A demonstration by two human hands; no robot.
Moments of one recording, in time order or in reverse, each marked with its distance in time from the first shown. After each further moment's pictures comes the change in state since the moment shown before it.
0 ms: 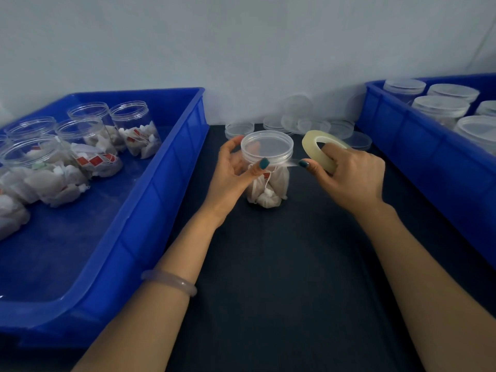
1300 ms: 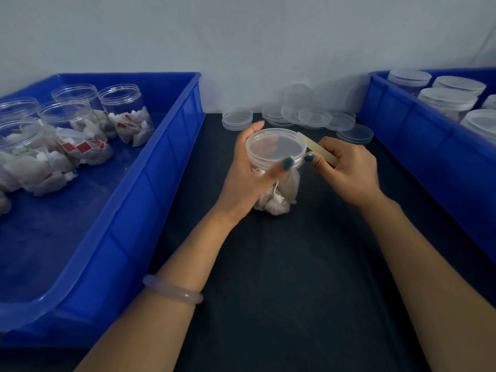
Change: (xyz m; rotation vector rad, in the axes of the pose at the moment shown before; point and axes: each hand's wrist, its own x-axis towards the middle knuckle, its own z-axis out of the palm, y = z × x) left_hand -0.017 0.010 0.022 0.027 -0.056 0.067; right_hand 0.002 0.001 -0.002 0.301 -0.238 0.080
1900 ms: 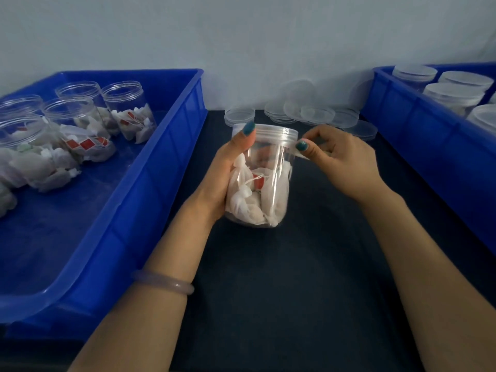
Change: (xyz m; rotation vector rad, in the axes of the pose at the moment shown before) left_hand 0.003 0.015 -0.025 -0.501 -0.206 -0.292; right_hand 0.002 -0.025 -0.004 0.062 -0.082 0.025
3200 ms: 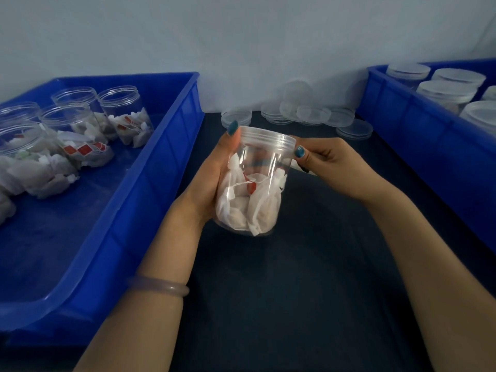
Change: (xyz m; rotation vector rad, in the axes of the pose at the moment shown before) left_hand -0.015 0.014 -0.002 0.077 -0.032 -0.037; right_hand -0.008 -0.010 -0.011 0.286 -0.272 -0.092
